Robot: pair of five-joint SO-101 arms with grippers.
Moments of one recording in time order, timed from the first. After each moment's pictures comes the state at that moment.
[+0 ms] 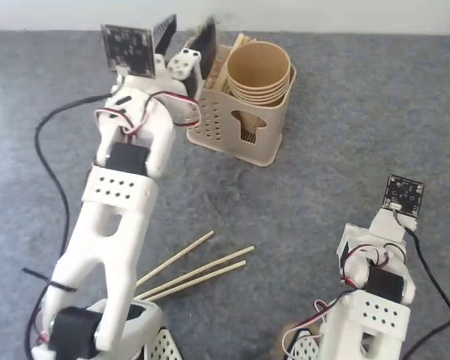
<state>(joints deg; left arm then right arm) 4.8 -21.6 25.1 15.1 8.3 16.0 -76.7 84.0 55.3 0.1</state>
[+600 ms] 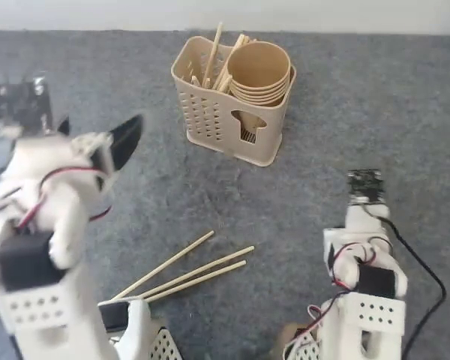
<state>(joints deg) -18.5 -53.1 19.2 77.5 0.4 3.9 -76.7 79.6 61.5 12.0</state>
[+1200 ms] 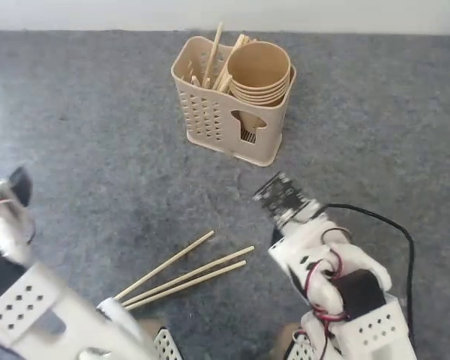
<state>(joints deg) -57.6 -54.5 38.5 65.3 -5.8 -29.8 -76.7 61.5 74.6 19.0</state>
